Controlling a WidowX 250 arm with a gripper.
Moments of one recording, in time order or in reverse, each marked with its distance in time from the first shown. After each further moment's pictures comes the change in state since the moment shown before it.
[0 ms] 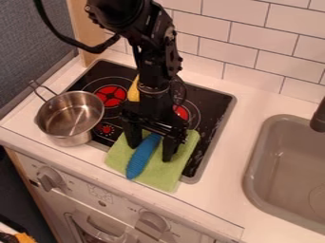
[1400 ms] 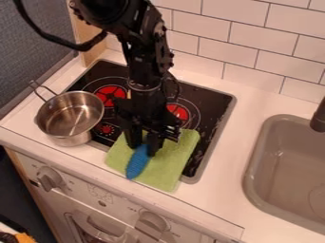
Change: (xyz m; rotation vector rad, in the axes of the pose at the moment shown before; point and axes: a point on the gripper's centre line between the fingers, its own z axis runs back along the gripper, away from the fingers) arm -0.007 0.007 0.008 0.005 -0.023 -0.019
